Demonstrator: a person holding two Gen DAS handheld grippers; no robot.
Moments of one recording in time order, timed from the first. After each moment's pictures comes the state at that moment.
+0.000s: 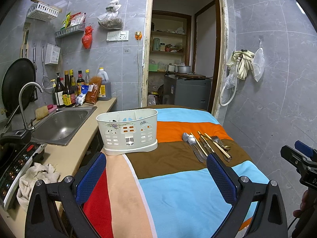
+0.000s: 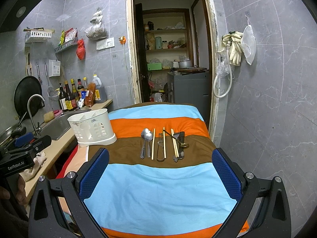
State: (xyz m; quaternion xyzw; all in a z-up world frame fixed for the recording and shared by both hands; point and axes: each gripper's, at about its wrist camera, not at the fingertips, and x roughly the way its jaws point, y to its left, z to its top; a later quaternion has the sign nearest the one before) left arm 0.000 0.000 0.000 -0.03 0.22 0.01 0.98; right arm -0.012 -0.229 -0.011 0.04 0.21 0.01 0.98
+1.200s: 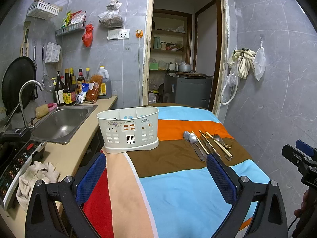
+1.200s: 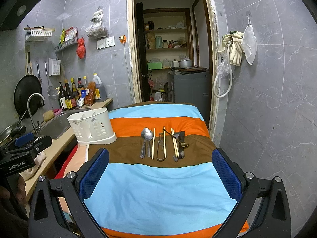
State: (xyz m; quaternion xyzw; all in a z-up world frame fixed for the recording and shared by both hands) left arm 0.001 -0.006 0.003 -0.03 0.22 0.01 0.98; right arm -0.011 -0.228 -0.011 0.04 0.21 0.01 0.98
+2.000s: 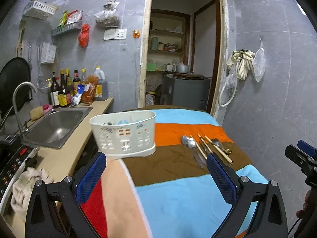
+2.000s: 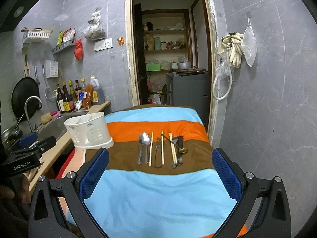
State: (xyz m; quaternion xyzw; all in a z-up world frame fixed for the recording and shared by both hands) left arm 0.034 -0.018 -0.019 -0.03 0.21 -0.01 0.98; right arm 0.006 -0.230 -0.016 0.04 0.20 0.01 0.98
